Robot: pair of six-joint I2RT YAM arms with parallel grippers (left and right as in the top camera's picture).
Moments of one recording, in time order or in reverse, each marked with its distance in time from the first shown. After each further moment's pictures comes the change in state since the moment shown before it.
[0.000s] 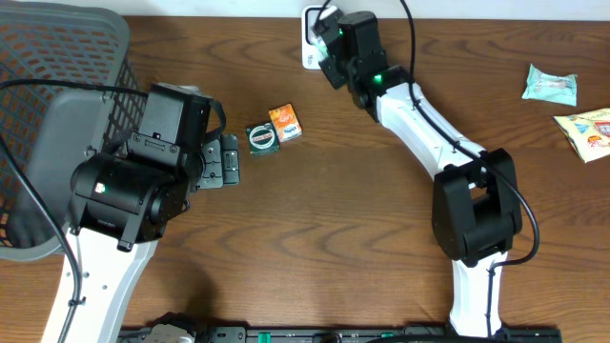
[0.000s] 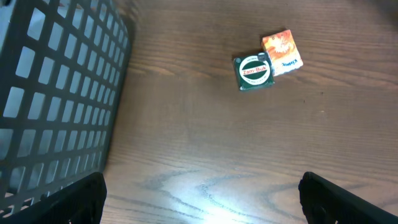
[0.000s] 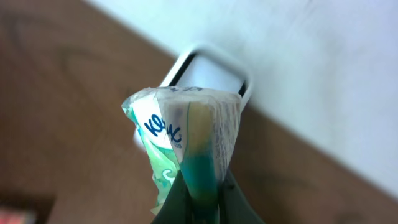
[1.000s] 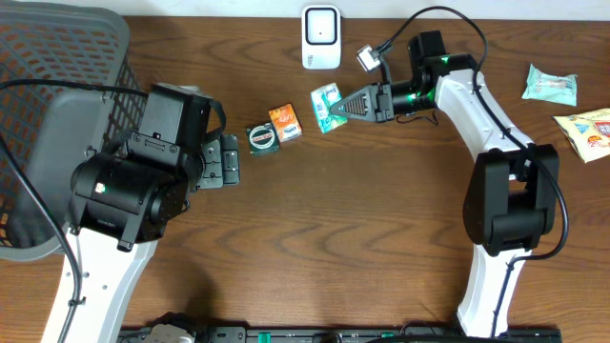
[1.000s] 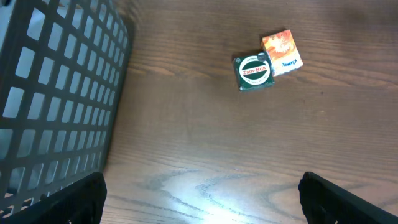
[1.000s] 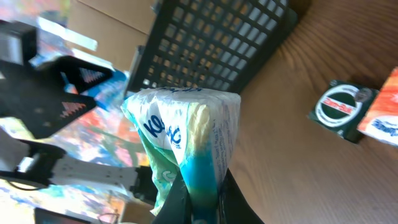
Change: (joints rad) left arm 0.000 0.000 0.000 0.000 0.000 0.000; right arm -0.249 0.000 0.000 -0.830 -1.553 -0.043
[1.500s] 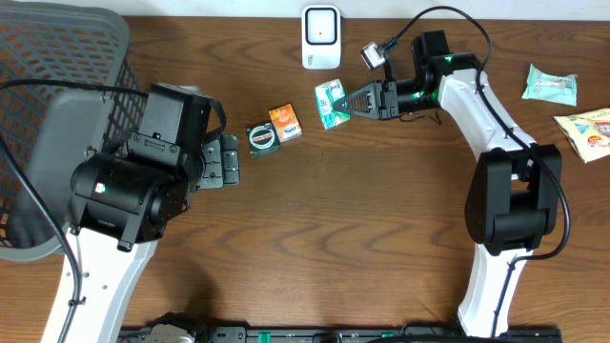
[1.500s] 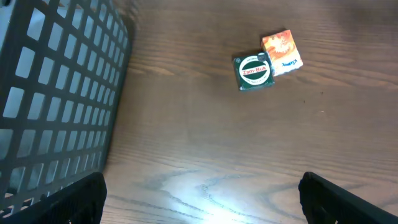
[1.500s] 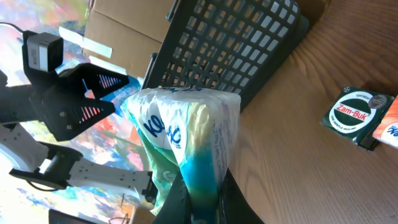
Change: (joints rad) left arm 0.000 0.000 0.000 0.000 0.000 0.000; right arm -0.019 0.000 0.000 -0.008 -0.085 0.008
